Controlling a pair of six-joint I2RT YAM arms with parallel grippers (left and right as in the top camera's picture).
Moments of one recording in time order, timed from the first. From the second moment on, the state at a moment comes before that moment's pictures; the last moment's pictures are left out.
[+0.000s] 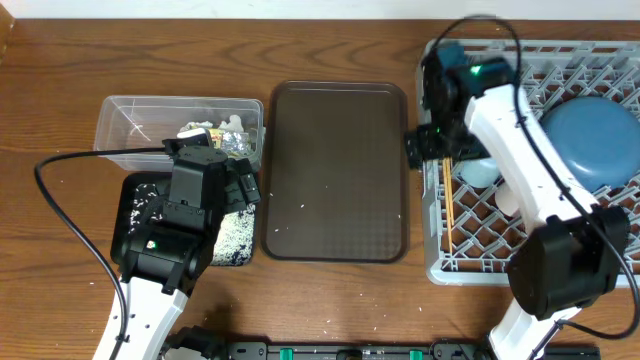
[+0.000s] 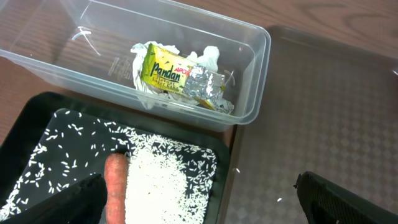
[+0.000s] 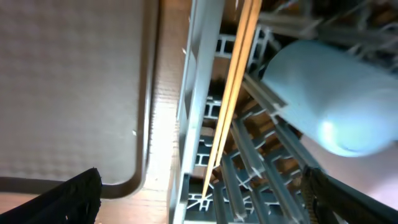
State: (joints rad) left arm -0.27 1.00 0.90 -0.73 -0.26 -0.45; right arm 0.29 1.90 1.76 -1.40 0.06 0.17
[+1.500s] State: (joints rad) left arm -0.27 1.00 0.90 -0.73 -0.26 -0.45; right arm 0.48 1.55 1.80 -1.39 0.06 0.17
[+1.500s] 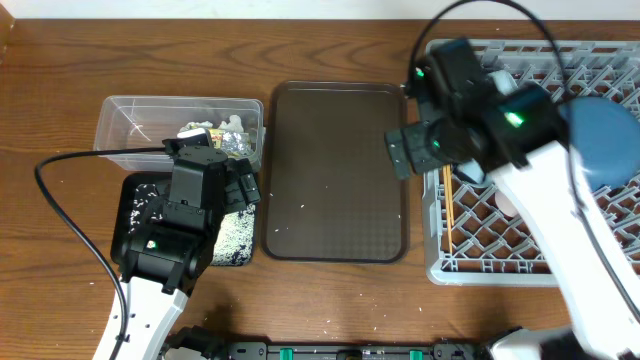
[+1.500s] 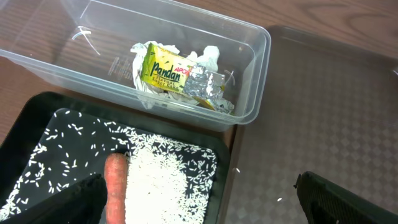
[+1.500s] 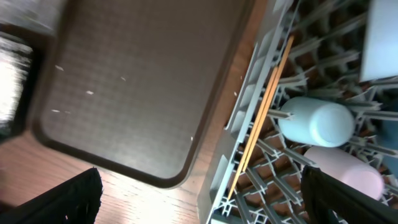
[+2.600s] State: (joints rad) left arm -0.27 1.00 0.90 -0.73 -0.26 -0.45; right arm 0.17 0.47 1.81 -1.51 0.08 0.17
